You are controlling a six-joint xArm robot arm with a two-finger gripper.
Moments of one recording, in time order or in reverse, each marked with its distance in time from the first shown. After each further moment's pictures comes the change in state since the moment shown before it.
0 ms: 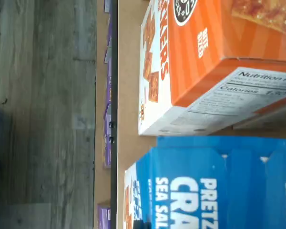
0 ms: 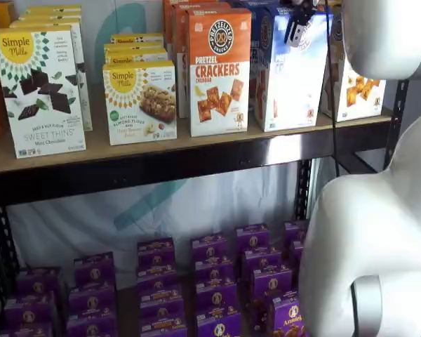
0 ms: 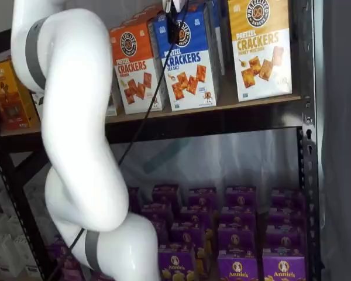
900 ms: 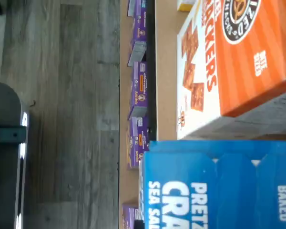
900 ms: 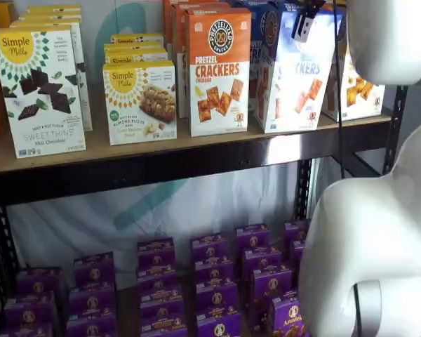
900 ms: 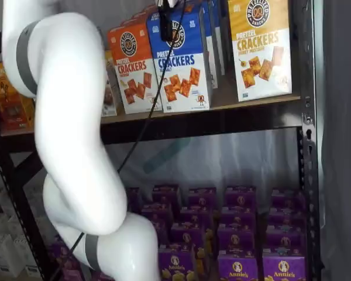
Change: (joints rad) arm -0.012 -0.055 -0.012 -0.003 0.117 0.005
